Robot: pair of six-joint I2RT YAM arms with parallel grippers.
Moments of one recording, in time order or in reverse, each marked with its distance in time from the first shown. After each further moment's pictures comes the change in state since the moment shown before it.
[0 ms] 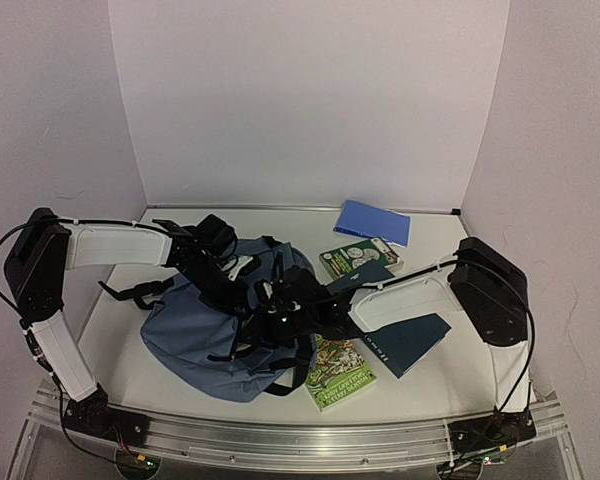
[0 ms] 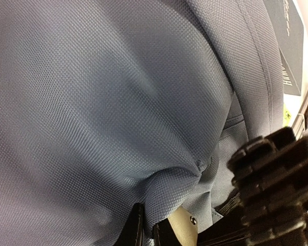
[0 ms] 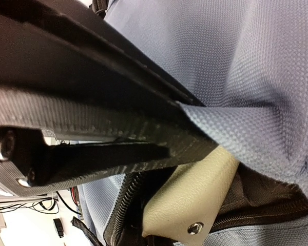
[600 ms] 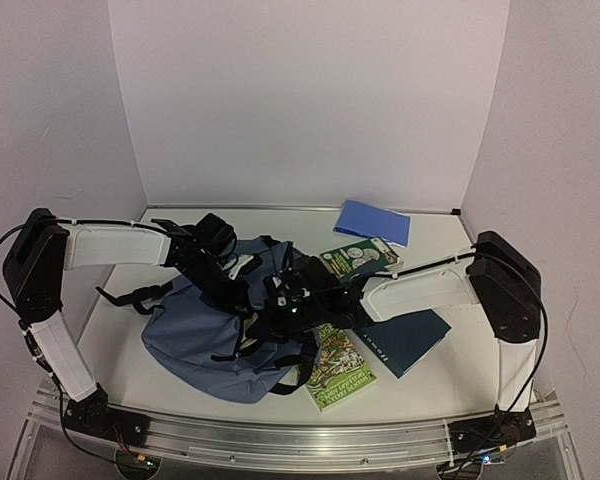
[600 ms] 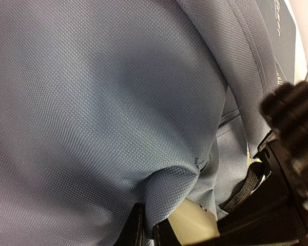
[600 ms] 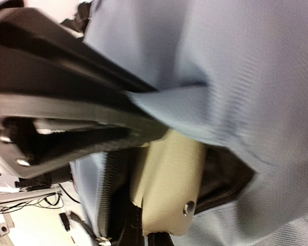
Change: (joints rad) left arm 0.001 -0.007 -0.002 0.008 0.029 -0.008; right arm -0.038 -0.073 -0.016 -0.121 -0.054 0.019
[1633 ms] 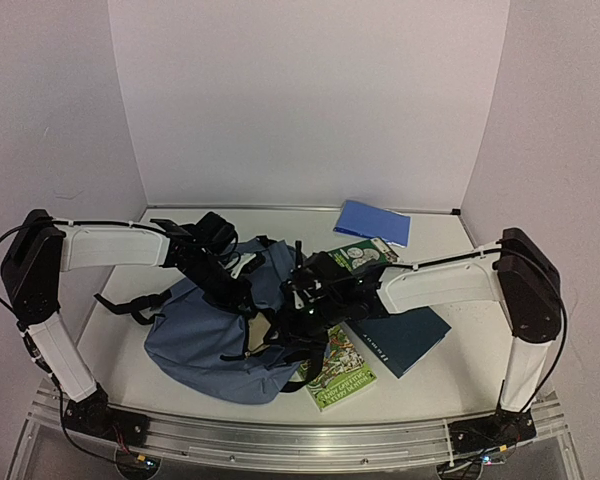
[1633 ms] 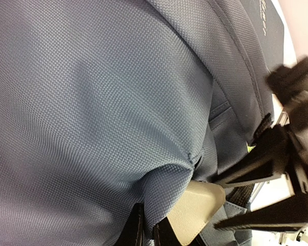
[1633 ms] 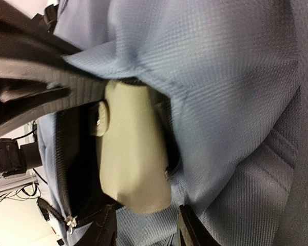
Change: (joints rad) left arm -0.010 -0.016 0.000 0.018 0.020 -0.011; right arm -0.009 -0.106 -0.031 -0.261 0.024 -0.093
